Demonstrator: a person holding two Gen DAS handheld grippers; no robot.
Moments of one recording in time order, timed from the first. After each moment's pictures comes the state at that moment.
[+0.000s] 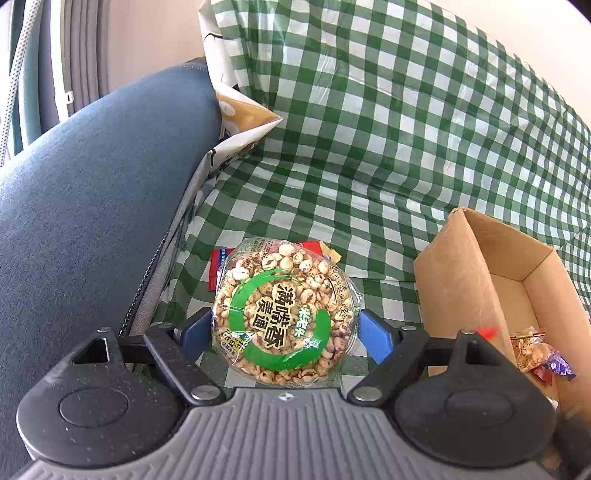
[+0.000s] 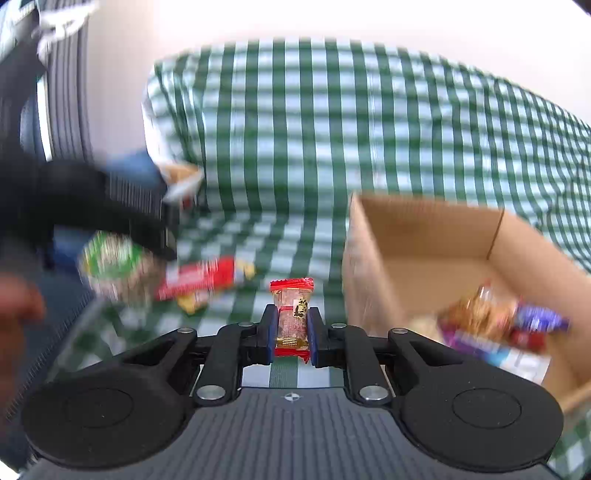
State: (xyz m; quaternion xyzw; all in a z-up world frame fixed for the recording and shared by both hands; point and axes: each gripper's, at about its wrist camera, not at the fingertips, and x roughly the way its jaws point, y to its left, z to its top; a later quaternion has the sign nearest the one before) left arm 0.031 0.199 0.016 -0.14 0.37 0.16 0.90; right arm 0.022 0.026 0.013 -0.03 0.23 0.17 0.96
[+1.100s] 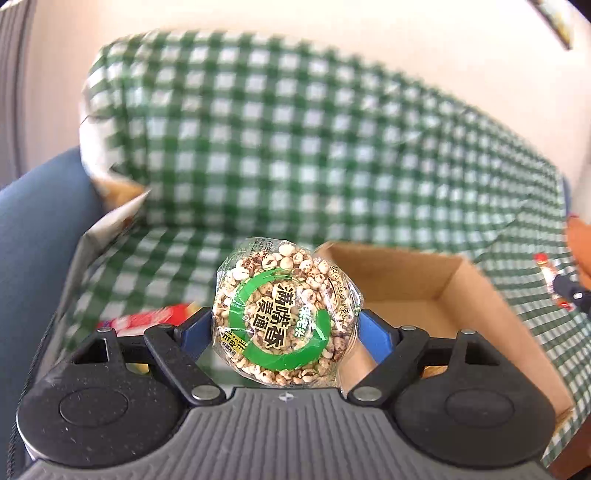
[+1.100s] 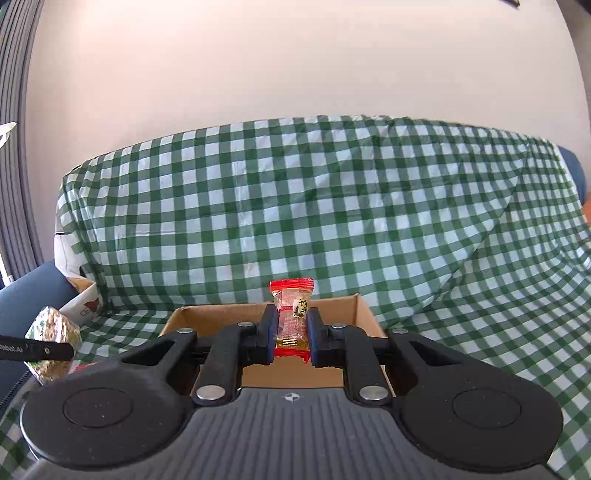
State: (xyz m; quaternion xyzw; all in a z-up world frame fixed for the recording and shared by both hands) left arm 0.060 0.085 0.048 -0.08 0.26 0.05 0.96; right arm 0.085 -0.194 0.064 0.02 0.15 0.11 0.98
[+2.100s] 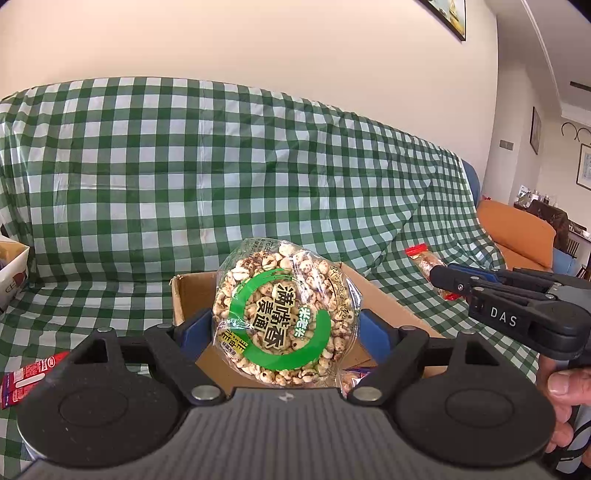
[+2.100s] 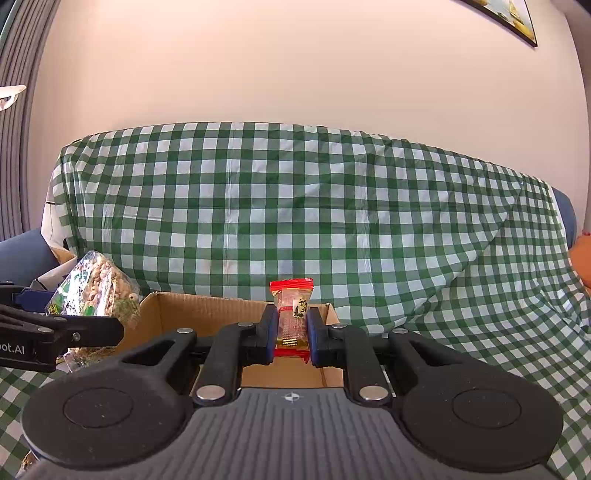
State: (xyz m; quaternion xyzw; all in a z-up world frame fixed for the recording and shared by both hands) left arm 0.062 -0.011 0.043 -0.04 0.20 -0.09 0.98; right arm 0.076 -0.192 0.060 -0.04 0.14 0.10 0.98
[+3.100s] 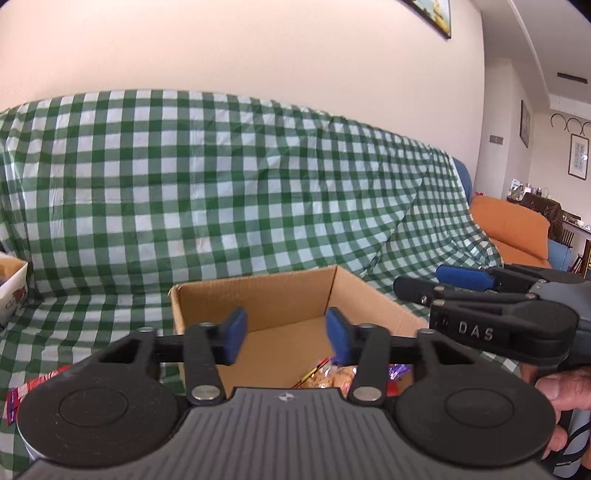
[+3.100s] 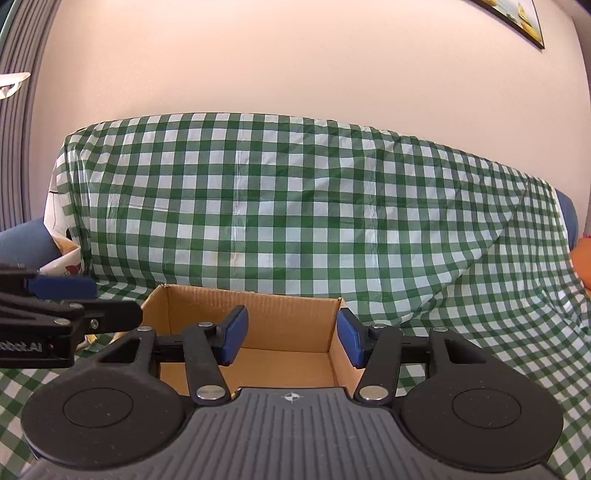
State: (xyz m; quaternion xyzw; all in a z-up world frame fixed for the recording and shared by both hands) left arm 0.051 -0.003 0.043 -0.02 0.19 -0.10 0.98; right arm 0.076 -0.167 0.058 -0.04 0.16 0.10 0.98
